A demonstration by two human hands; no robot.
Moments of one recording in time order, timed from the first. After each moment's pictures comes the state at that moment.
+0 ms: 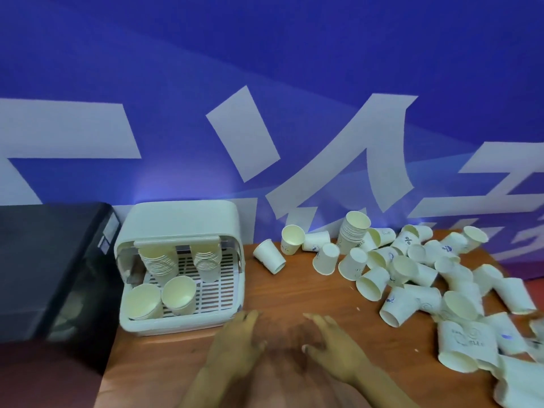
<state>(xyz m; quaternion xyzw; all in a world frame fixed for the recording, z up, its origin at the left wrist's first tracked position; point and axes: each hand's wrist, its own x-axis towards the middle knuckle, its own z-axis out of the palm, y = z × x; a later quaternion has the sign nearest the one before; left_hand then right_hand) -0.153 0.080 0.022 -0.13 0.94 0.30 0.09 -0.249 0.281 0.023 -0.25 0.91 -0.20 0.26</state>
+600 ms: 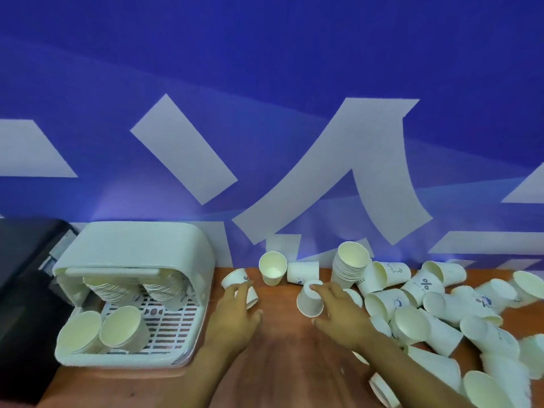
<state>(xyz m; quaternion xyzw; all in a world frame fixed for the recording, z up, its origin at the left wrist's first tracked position) -0.319 0.121 0.023 -0.30 0.90 0.30 -0.02 -0.461 0.303 0.024 -0.34 0.91 -0.15 0.21</state>
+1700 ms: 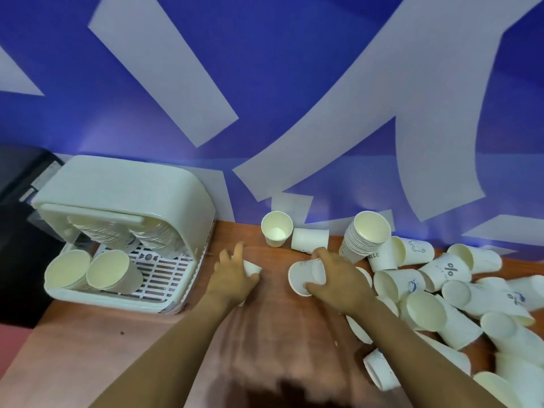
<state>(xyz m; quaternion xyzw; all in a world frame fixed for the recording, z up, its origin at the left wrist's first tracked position) -0.351 0.110 -0.039 -0.41 0.85 0.34 0.07 -0.490 0.289 -0.001 -0.37 0.89 -0.15 0.21</state>
